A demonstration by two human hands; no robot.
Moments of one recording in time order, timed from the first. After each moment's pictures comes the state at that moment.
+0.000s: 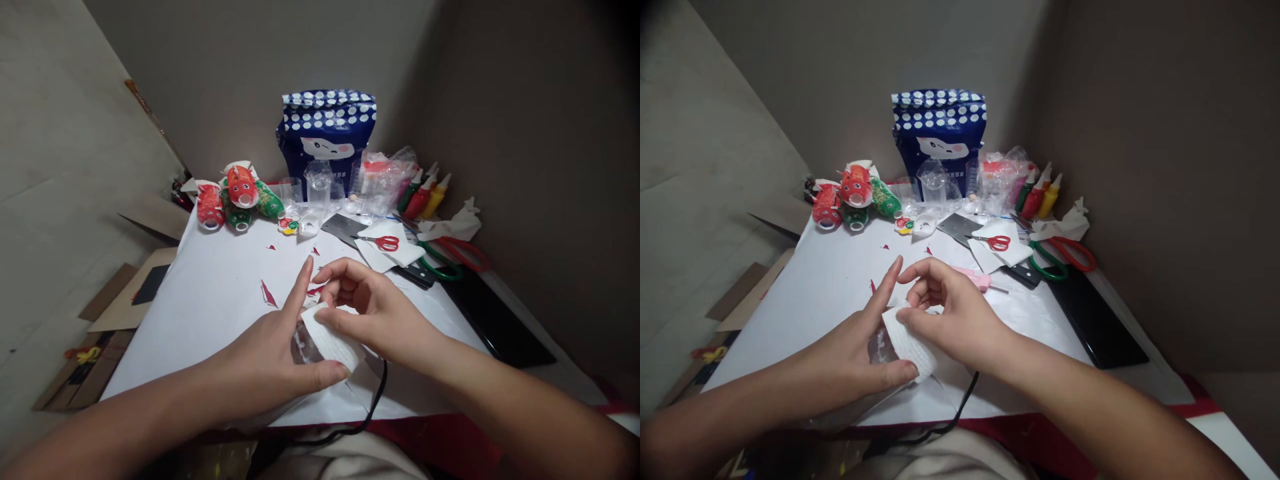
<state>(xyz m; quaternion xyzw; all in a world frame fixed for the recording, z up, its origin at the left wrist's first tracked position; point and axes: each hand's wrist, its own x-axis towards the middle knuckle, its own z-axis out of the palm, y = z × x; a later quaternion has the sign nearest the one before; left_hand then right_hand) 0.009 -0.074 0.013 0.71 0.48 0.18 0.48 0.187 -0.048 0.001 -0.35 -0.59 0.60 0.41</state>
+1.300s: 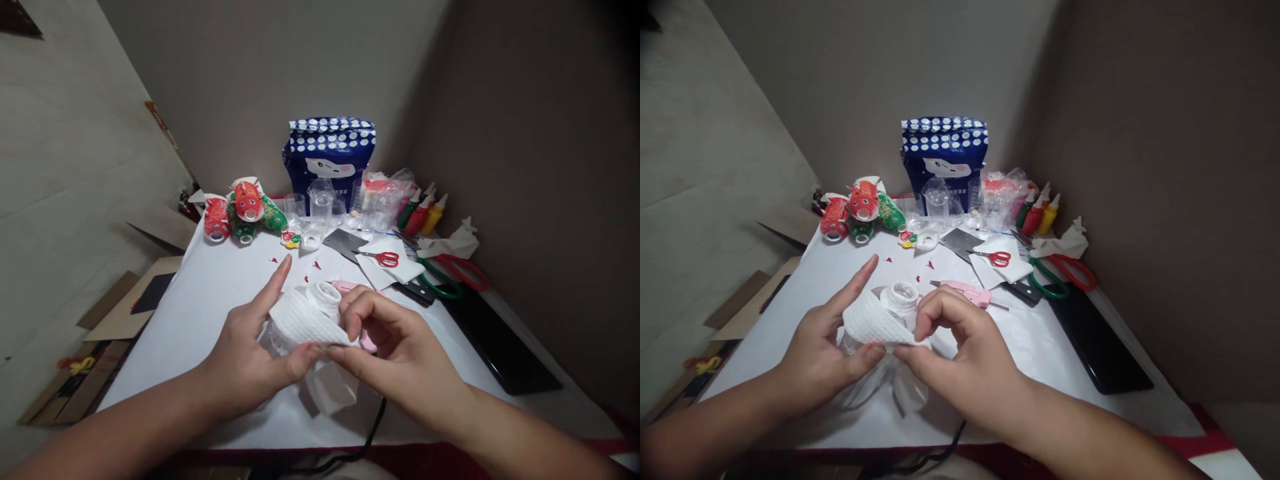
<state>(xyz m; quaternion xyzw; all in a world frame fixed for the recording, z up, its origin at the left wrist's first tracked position) -0.013 -0.068 0.007 0.74 0.50 0.34 0.30 0.197 -0.070 0.004 -0.34 -0.64 0.49 0.49</state>
